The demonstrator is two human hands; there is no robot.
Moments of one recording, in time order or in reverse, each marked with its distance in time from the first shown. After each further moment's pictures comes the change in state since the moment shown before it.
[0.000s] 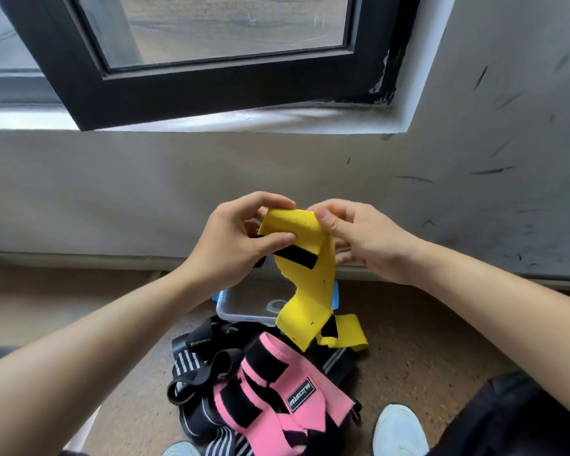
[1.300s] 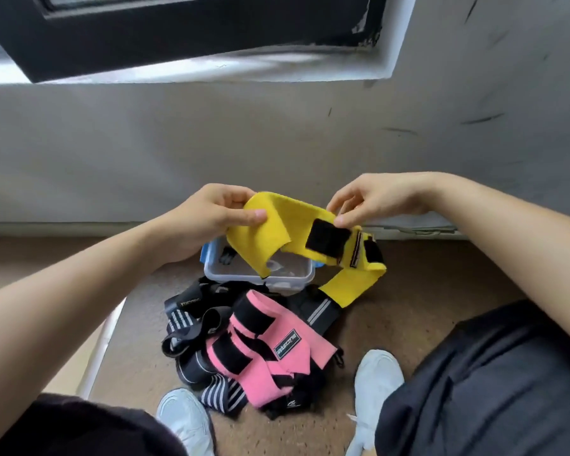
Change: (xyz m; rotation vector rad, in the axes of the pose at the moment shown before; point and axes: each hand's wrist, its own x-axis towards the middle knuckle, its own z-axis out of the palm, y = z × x) left_hand 0.001 -0.020 0.006 -0.168 -0.318 -0.447; right_hand 0.006 0.026 -0.077 -0.722 -0.341 0.270
